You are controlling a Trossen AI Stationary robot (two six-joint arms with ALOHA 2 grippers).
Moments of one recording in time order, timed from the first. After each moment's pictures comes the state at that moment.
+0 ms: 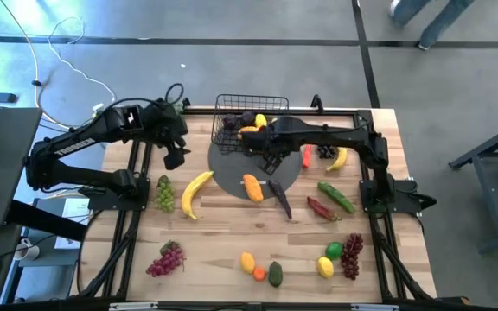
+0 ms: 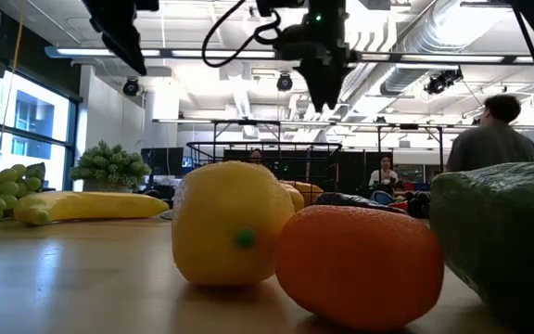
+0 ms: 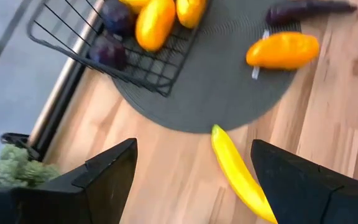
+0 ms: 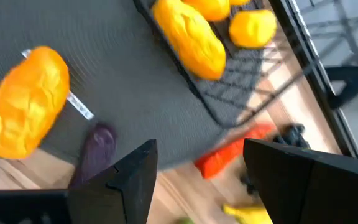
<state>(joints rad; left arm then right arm) 0.52 1.05 1.17 -1.11 -0.04 0.10 -0.11 2.02 2.01 -1.52 0.37 0.51</state>
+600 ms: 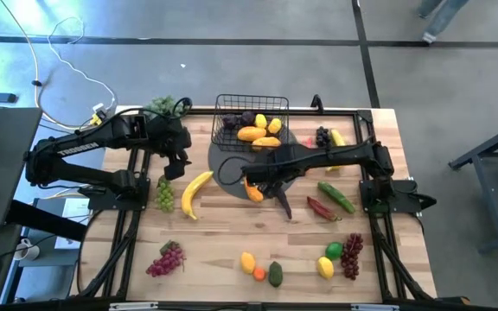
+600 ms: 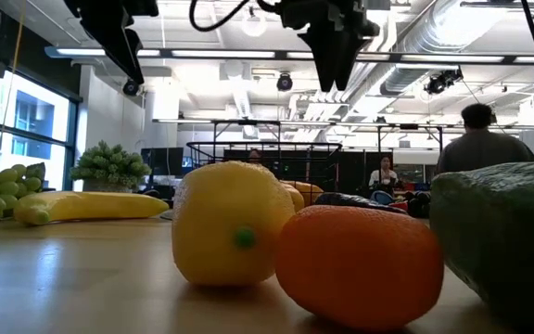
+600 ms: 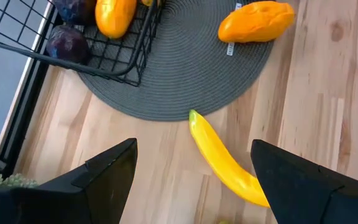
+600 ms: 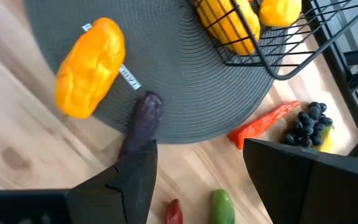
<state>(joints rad) 0.41 1.05 1.11 -1.09 -0.04 0.10 0.10 2.00 2.01 -1.57 0.39 0.72</state>
